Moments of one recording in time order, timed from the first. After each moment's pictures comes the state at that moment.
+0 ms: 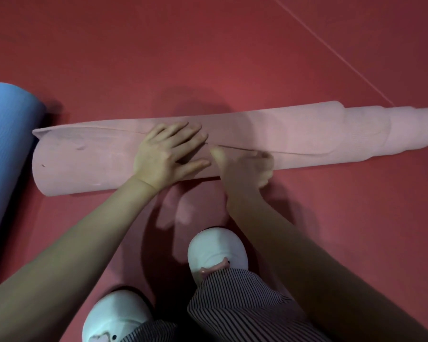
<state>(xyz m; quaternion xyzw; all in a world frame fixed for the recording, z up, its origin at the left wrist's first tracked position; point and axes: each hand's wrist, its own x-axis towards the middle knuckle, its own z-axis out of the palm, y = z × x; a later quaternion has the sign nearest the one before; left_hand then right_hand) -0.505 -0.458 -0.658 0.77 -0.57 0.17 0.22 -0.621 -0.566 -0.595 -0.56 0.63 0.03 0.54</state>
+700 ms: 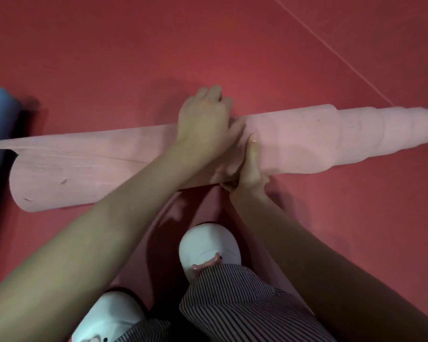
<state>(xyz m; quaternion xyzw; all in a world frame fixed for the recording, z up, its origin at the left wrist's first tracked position) -0.541 -0.555 -0.595 0.89 -0.45 -0.01 0.13 -0.640 -0.580 -0.639 -0.22 0.69 -0.17 0.66</state>
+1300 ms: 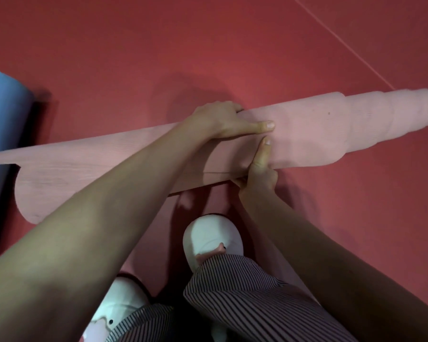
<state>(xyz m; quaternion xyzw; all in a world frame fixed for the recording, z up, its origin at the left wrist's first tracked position) -0.525 -0.580 -0.608 0.83 -0.39 -0.39 0.06 -0.658 -0.585 -0.648 -0.24 0.64 -0.22 0.70</state>
